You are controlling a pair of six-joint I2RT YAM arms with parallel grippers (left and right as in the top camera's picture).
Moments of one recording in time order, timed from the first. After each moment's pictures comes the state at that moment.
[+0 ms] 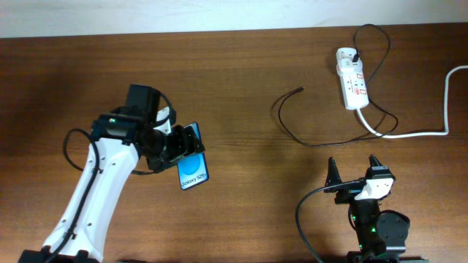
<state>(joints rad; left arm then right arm) -0.17 1.48 1.22 -1.09 0.40 -0.49 -0.05 0.01 0.01 -0.07 -0.10 0.03</state>
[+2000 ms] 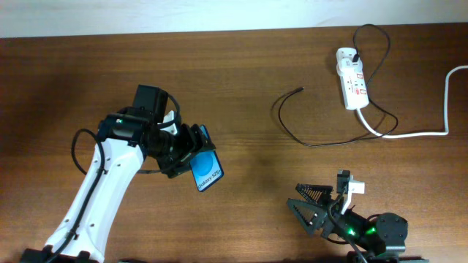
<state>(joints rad) -0.21 1.48 1.22 -1.08 0.53 -0.74 -0.05 0.01 0.01 -0.08 -1.04 0.81</state>
